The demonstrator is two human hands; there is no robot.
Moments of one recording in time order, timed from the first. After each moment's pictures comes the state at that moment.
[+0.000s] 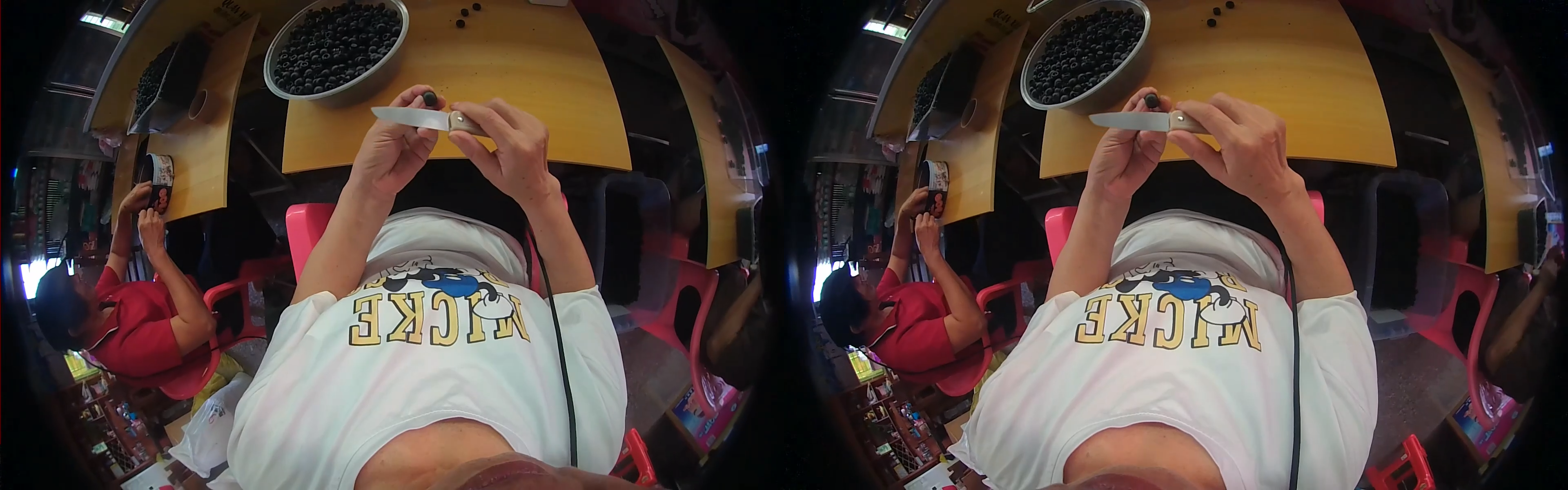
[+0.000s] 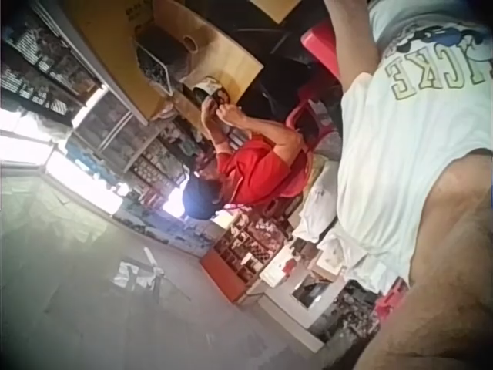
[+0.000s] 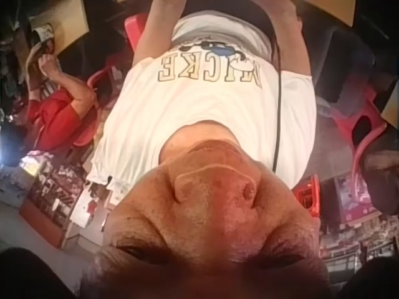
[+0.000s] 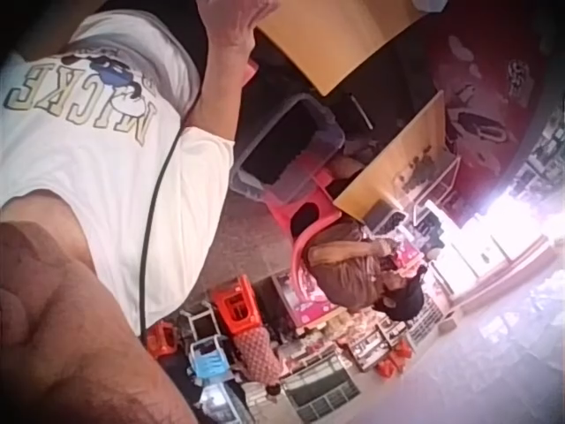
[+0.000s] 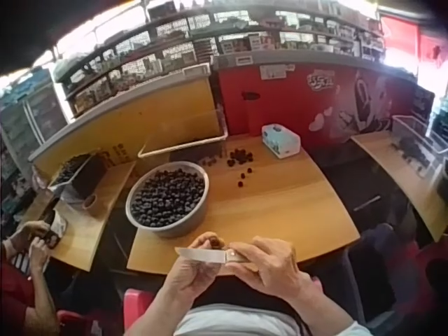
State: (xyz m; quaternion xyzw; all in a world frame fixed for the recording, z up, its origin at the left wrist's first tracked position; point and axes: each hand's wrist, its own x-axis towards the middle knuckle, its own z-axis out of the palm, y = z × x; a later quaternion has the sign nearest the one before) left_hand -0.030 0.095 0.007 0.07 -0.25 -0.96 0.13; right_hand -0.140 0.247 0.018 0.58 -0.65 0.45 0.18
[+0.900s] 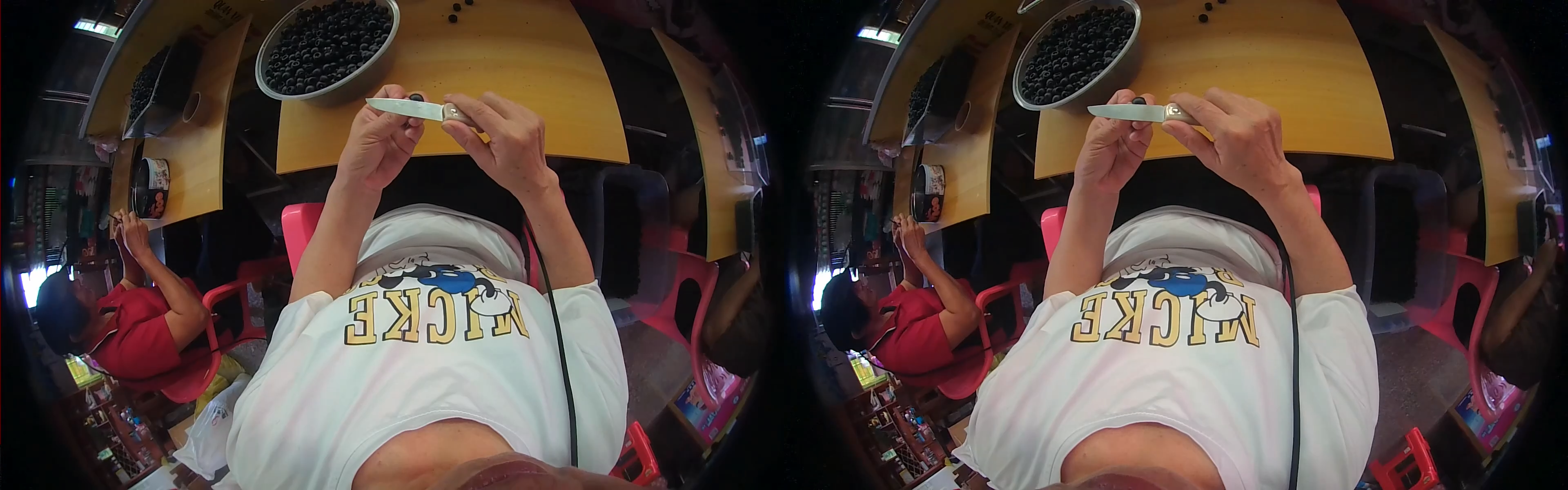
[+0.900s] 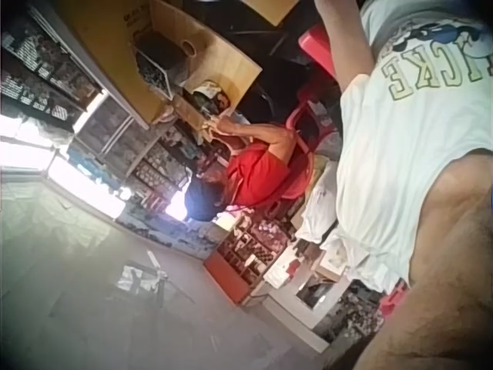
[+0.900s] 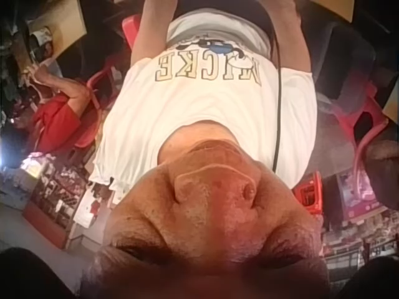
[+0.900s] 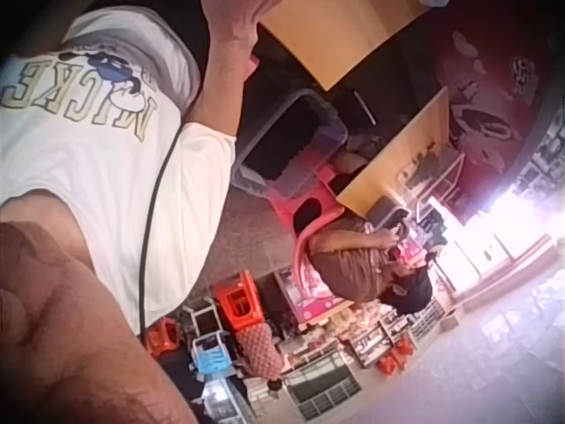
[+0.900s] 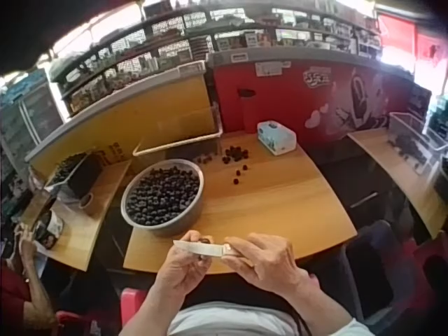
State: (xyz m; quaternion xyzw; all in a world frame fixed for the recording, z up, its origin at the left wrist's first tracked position) left_hand -0.027 0.086 0.001 0.00 -0.28 -0.95 0.13; right_hand -0.141 0.248 0.018 0.56 -0.69 0.42 0.19
